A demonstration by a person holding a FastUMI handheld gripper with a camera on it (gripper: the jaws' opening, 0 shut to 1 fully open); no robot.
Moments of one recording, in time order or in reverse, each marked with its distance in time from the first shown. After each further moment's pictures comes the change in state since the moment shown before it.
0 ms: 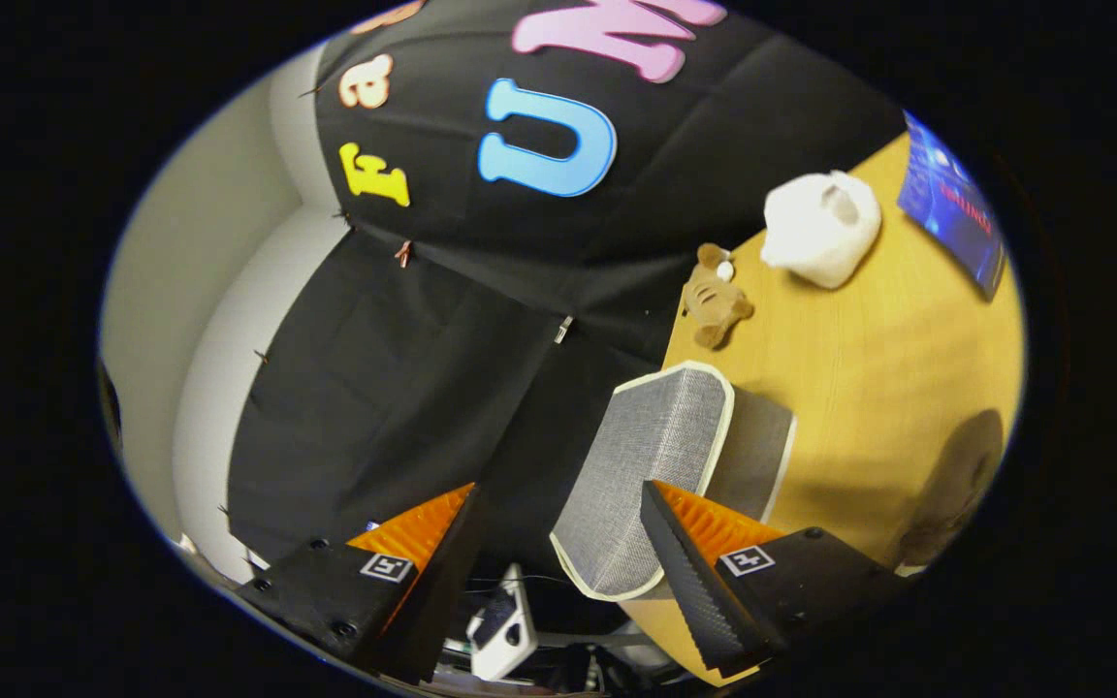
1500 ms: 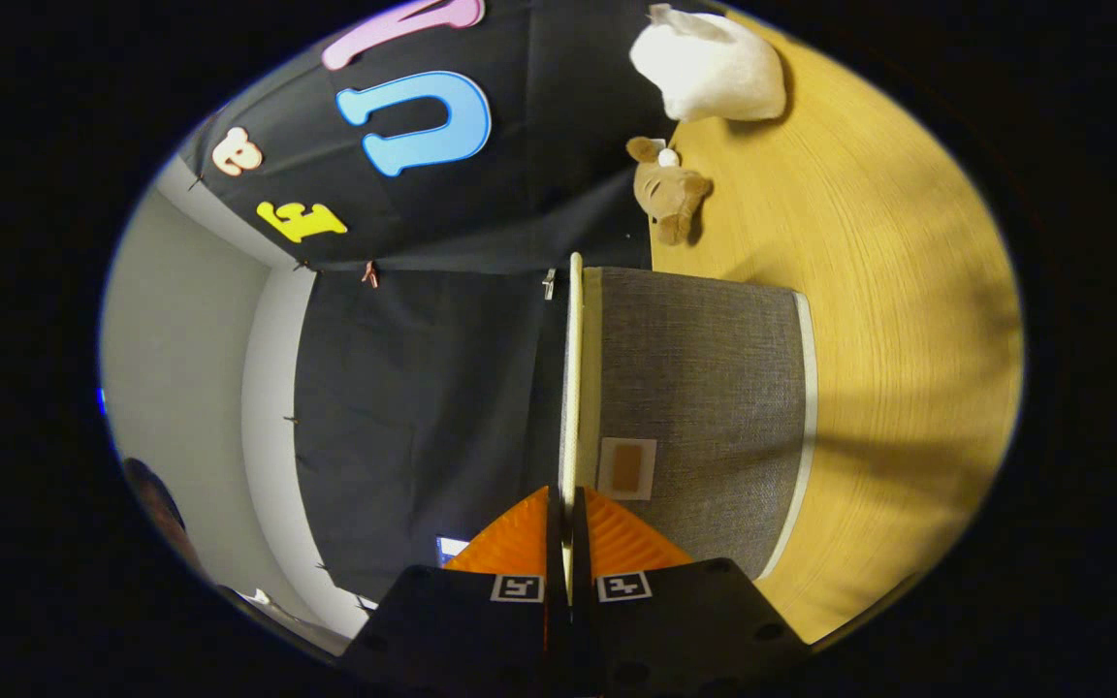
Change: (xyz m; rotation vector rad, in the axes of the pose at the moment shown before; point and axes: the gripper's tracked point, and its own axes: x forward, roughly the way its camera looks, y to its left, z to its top) arm 0.069 -0.052 -0.047 0.245 0.117 0.083
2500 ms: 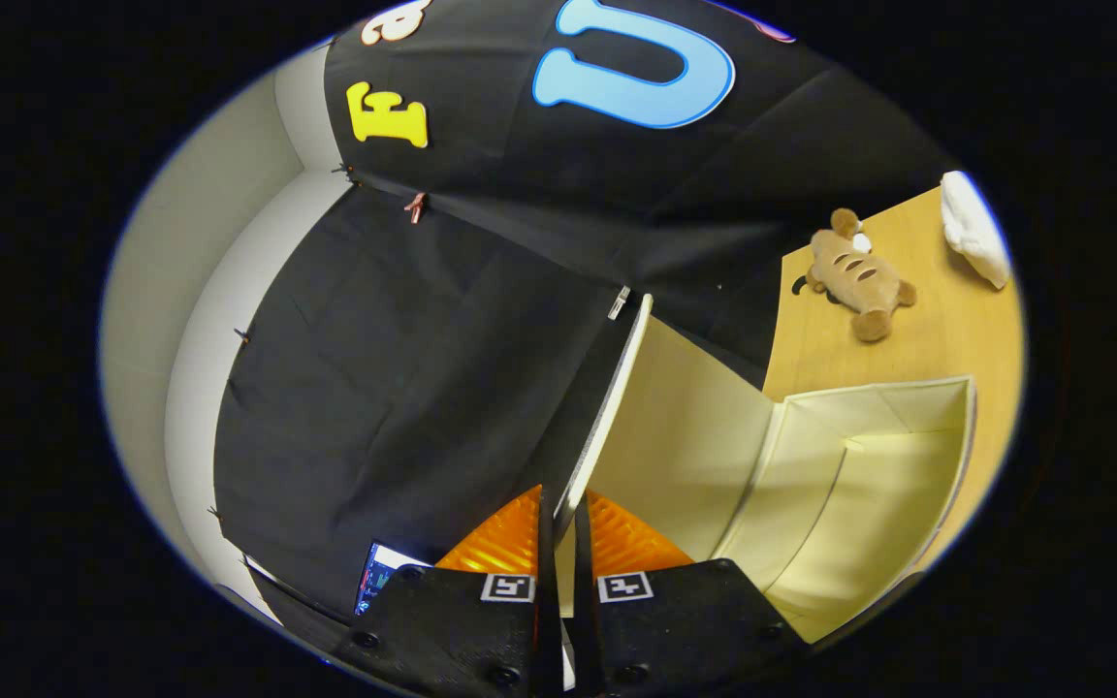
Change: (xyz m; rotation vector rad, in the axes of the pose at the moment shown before) arm 0.193 0.181 -0.021 -0.351 -0.034 -0.104
